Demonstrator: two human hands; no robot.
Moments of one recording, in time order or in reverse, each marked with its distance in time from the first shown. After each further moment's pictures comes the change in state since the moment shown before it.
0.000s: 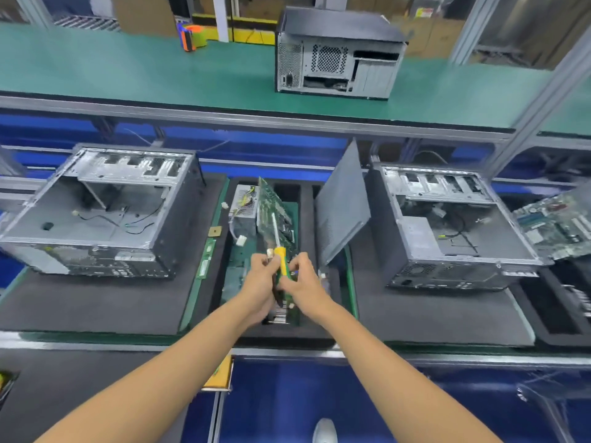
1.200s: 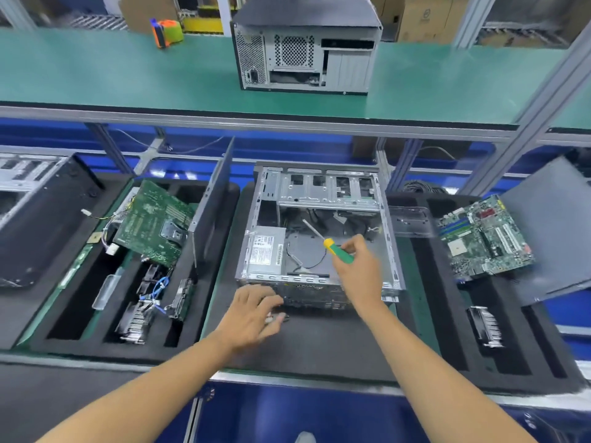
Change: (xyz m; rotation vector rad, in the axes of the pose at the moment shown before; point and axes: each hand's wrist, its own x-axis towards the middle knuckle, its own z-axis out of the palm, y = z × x) left_hand 0.065 -0.093 0.071 1.319 0.010 1.388; right_hand 0.055 0.065 -0.228 -0.274 0.439 -0.008
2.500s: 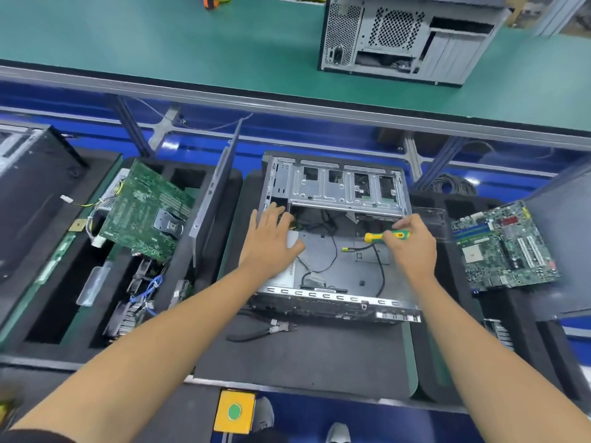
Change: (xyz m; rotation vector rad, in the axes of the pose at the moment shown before) left_hand 0.049 -0.241 -0.048 0.092 -0.467 -0.470; right_hand 0.071 -0.074 0.126 -0.112 0.141 0.050
